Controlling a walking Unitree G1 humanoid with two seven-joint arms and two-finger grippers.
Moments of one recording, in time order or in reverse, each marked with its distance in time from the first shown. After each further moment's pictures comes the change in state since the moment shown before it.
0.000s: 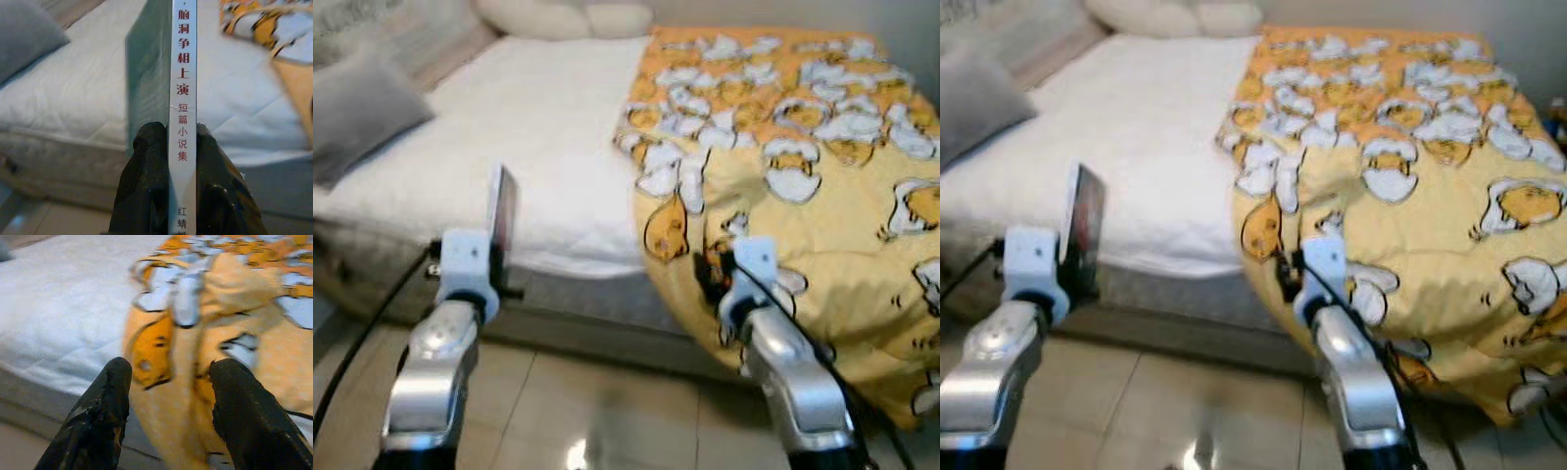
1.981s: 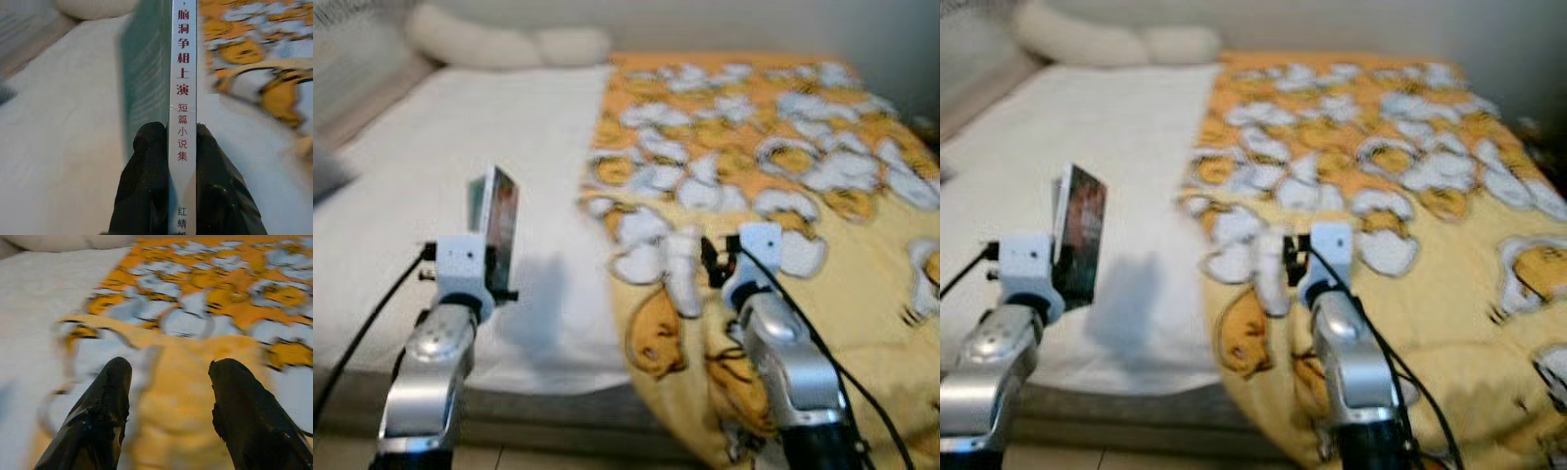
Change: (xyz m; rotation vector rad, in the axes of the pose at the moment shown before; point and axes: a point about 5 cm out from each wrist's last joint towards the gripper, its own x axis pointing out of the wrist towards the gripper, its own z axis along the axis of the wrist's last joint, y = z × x) left arm -0.001 0.003 -0.004 0.006 -0.004 0.036; right arm 0.014 -0.006 0.011 0.027 -0.027 -0.059
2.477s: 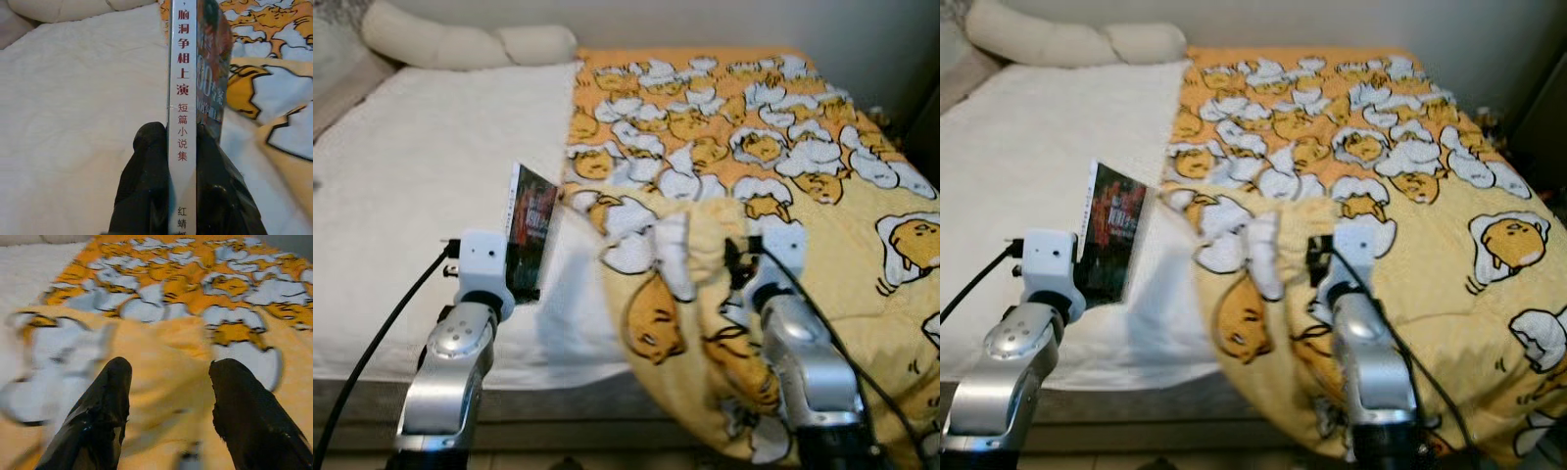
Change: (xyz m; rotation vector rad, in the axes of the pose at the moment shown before) left arm 0.000 -0.012 0.000 0.002 -0.001 -0.053; right arm -0.001 -0.005 -0.002 0.017 0.006 -0.029
